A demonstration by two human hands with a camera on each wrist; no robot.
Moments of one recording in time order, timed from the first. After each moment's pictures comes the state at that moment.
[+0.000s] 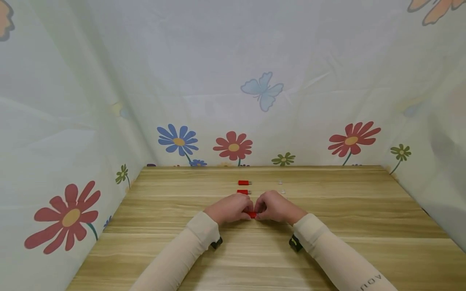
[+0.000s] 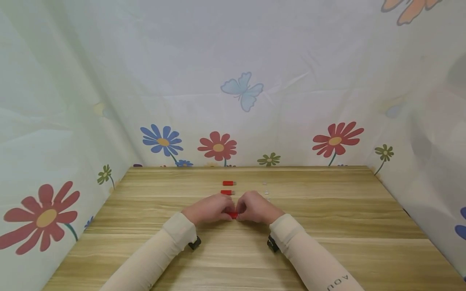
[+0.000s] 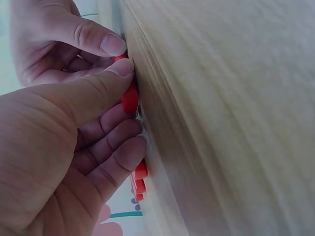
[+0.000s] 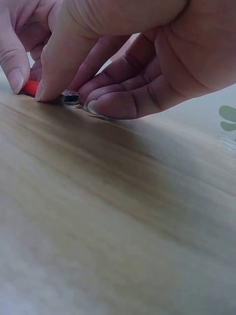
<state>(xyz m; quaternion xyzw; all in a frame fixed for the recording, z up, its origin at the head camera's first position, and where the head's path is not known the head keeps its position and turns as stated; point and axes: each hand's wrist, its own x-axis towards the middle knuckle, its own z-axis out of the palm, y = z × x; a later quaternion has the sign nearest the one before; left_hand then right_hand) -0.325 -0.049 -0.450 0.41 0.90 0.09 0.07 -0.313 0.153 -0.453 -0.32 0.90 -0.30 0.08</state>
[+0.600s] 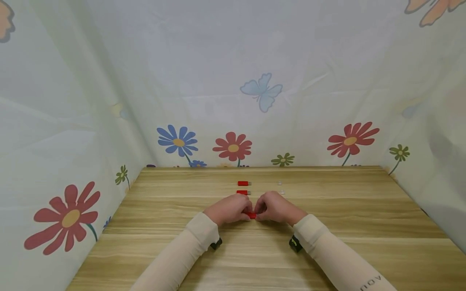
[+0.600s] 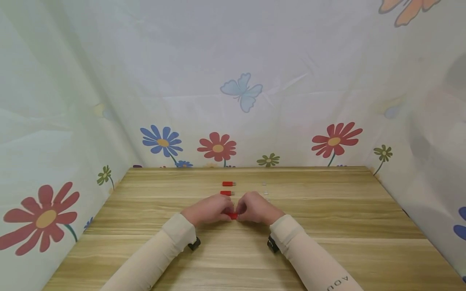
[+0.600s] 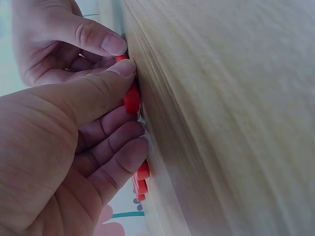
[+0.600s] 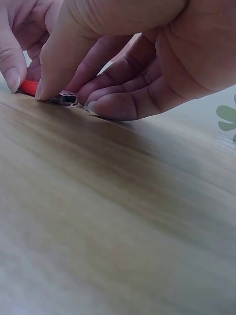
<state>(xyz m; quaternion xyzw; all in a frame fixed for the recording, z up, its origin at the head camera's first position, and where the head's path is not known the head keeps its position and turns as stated) -0.323 -0.049 -0.448 0.41 0.91 0.09 0.07 -0.313 0.155 -0.453 -0.30 0.90 -0.30 0.08</state>
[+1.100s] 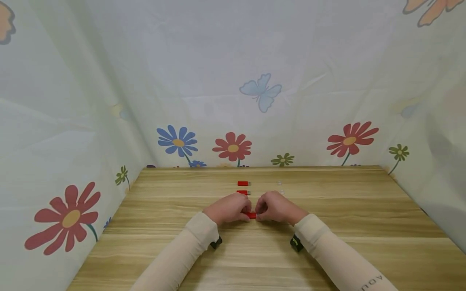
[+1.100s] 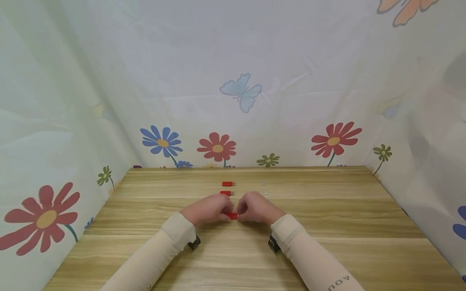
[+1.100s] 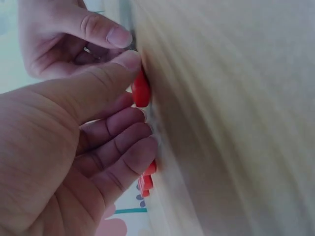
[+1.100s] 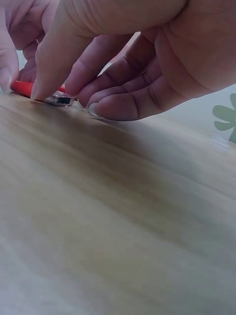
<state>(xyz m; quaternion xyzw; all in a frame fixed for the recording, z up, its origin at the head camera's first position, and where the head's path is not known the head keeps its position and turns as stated) -0.324 -0.052 -0.446 0.40 0.91 0.10 0.07 -0.311 0.158 -0.450 -0.28 0.91 -0.30 0.10</state>
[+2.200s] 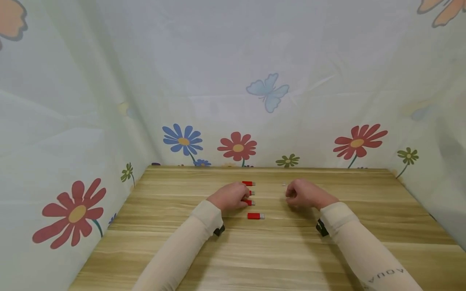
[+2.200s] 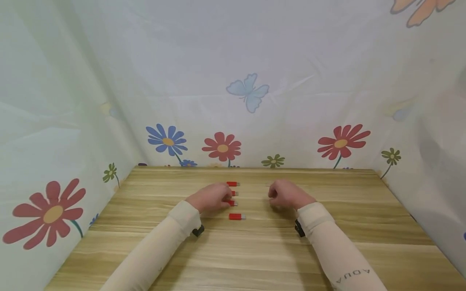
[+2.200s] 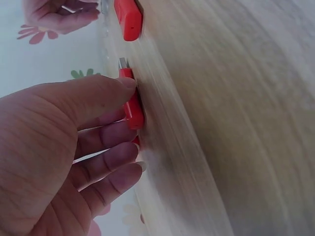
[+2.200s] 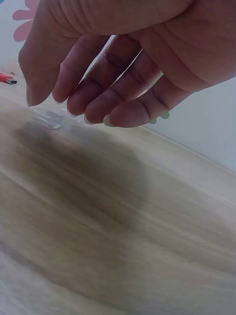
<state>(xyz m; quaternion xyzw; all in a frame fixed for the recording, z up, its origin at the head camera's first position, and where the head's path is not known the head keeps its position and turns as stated) -0.362 -0.061 -0.450 0.35 0.93 0.04 0.04 -0.350 0.233 -0.434 -0.29 0.94 -0.20 0.04</state>
